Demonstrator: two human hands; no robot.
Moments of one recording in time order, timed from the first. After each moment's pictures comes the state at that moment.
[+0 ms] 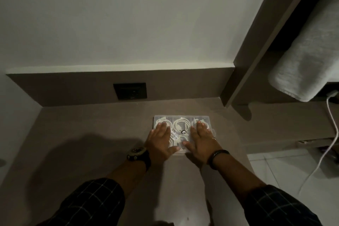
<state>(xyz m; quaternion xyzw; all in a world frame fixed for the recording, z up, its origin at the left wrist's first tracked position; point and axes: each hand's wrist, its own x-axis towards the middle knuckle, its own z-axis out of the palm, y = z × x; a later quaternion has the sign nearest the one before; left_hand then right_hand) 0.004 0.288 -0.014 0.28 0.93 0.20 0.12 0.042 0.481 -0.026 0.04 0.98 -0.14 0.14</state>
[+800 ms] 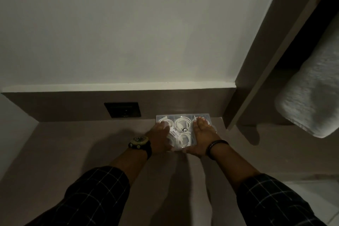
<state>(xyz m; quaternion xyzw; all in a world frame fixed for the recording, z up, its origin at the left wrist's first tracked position) -0.104 0.349 0.008 0.27 0.94 0.10 0.19 -0.063 0.547 -0.006 -0.01 0.98 -0.11 0.17</state>
